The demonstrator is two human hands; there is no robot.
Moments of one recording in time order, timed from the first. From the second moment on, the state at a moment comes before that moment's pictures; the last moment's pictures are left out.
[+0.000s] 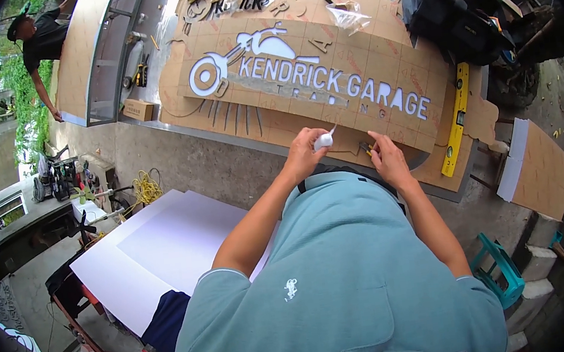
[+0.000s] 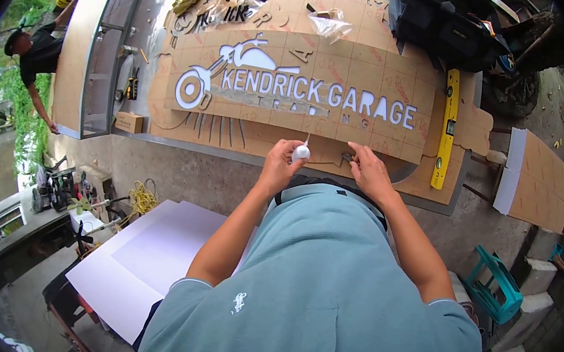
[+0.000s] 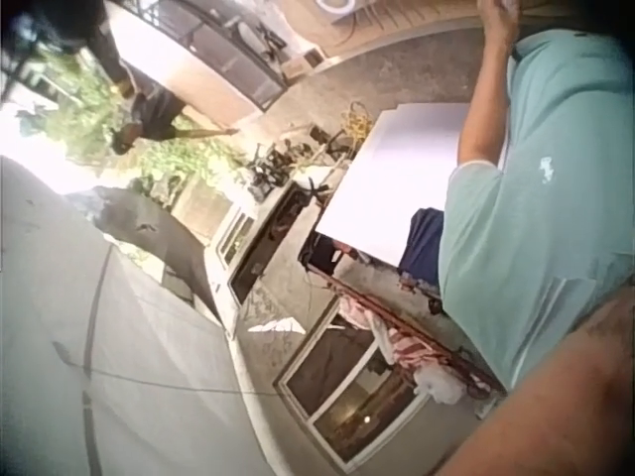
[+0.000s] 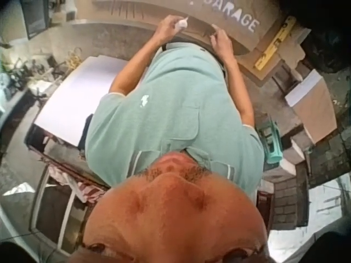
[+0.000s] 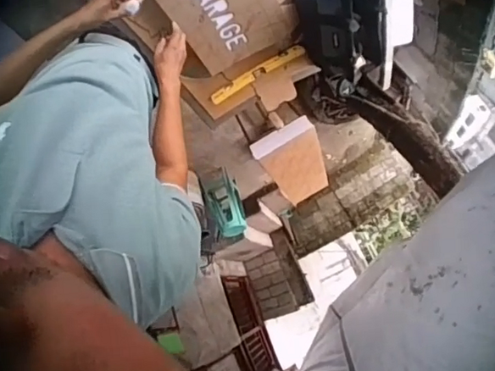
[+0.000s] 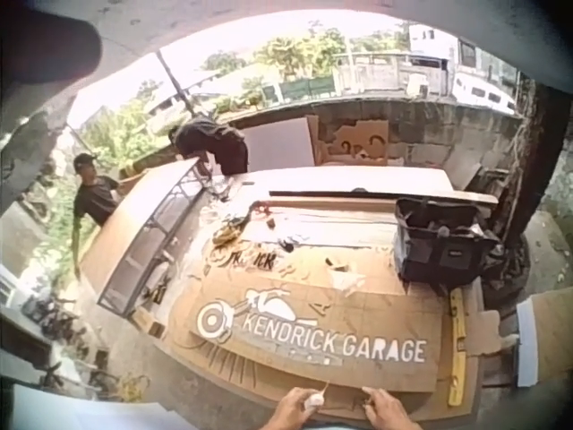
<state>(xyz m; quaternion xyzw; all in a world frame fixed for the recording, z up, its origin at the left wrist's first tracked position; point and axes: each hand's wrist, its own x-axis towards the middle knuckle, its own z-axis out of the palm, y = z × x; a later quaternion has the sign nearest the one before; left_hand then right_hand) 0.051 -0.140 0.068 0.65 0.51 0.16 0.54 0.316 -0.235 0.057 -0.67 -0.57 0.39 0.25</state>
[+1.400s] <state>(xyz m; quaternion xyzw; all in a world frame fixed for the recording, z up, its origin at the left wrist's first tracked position) 0.006 -0.191 0.010 0.83 0.17 -0.26 0.46 0.203 -0.271 0.086 -0.70 -0.54 0.37 0.30</state>
